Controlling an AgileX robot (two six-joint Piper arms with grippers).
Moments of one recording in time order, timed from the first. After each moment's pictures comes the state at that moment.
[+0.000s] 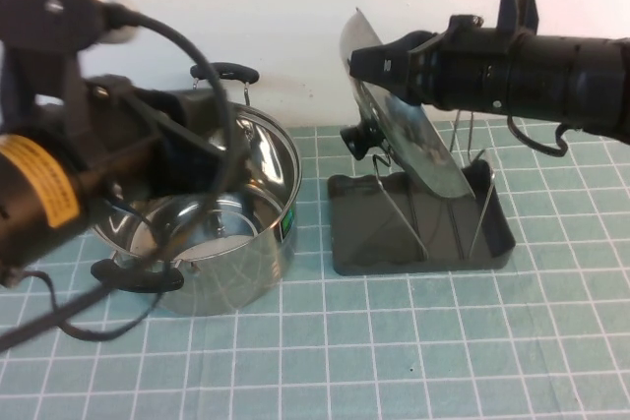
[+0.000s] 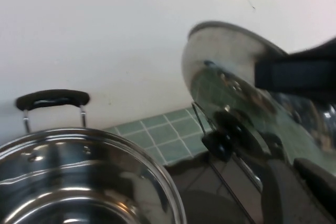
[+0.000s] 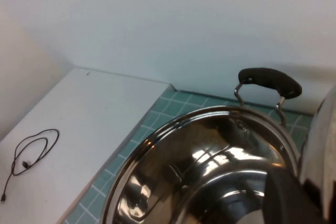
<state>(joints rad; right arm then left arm) 0.39 1.73 -1.27 1.71 0.57 -1.33 -0.61 1.04 -0.91 0.46 0.22 -0.68</state>
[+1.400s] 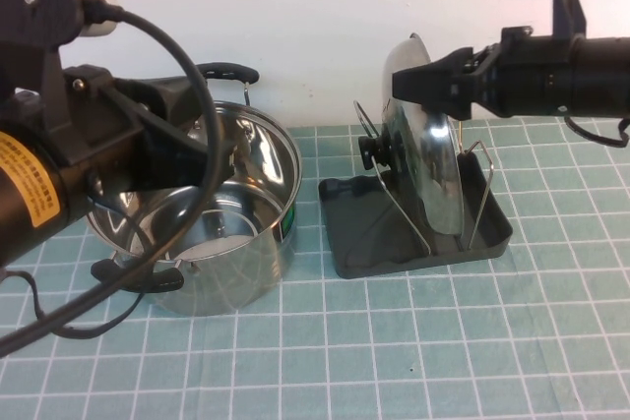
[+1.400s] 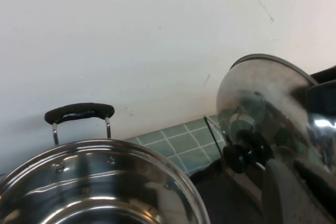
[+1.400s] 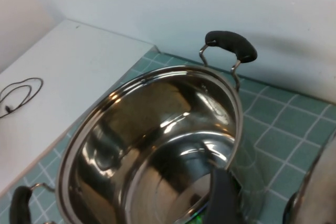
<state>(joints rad) 0.22 1.76 -1.27 1.52 0.78 -1.36 -0.59 1.02 -0.91 0.54 0.23 -0.71</state>
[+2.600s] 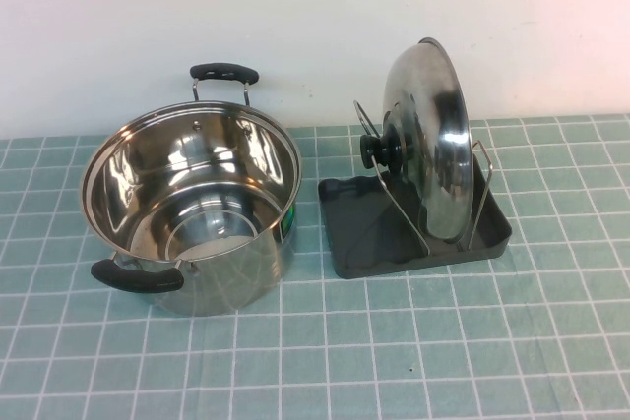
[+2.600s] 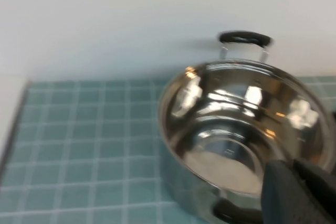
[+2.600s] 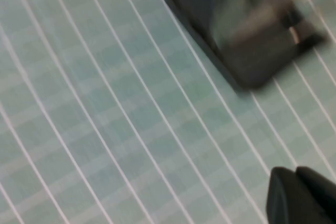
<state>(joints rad) 0.17 1.21 -1.29 0.30 1.24 -0.95 -0.59 0.66 -0.91 0.60 0.86 -0.76</state>
